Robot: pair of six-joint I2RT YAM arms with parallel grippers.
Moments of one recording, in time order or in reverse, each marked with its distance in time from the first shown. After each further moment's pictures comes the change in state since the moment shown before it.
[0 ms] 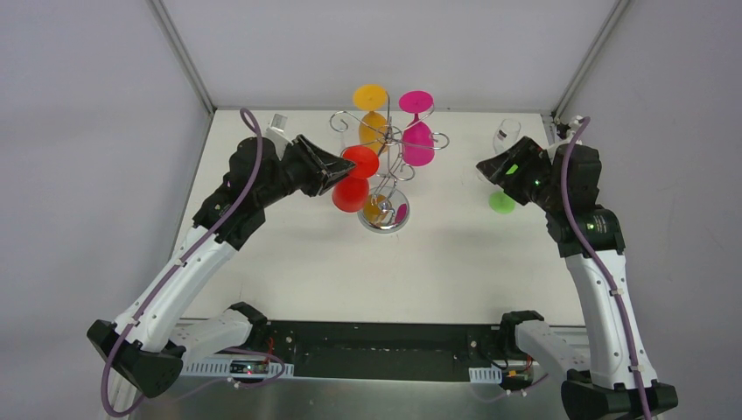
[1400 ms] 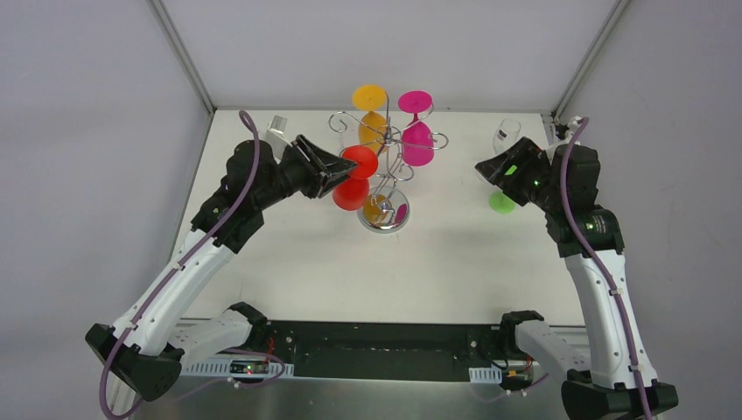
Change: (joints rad) left arm 0.000 -0.026 -0.021 0.024 0.031 -0.025; right arm 0.004 -0.001 -0.003 0.000 -0.007 0.007
